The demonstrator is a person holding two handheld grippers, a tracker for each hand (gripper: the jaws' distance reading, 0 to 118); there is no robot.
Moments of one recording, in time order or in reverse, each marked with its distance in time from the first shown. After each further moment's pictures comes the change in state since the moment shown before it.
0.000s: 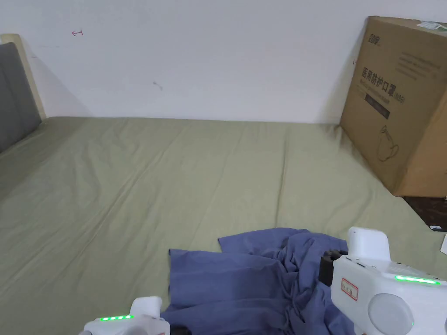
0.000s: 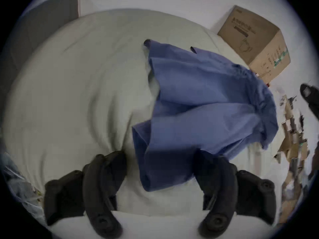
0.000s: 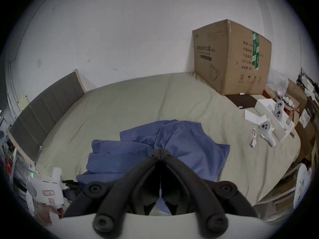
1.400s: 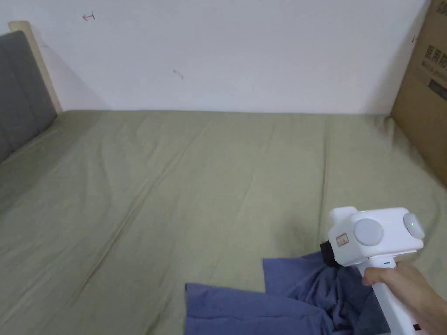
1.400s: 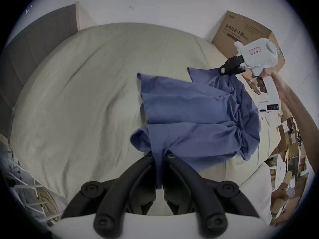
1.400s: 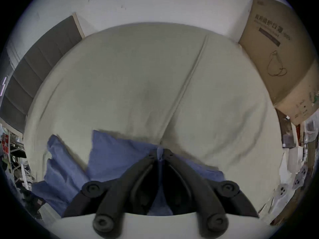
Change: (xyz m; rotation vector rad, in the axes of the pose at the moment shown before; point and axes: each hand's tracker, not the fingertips) left arm 0.018 0.034 0.060 0.056 -0.034 -0.011; right arm -0.007 0.118 -0.278 -0.467 0.091 0.281
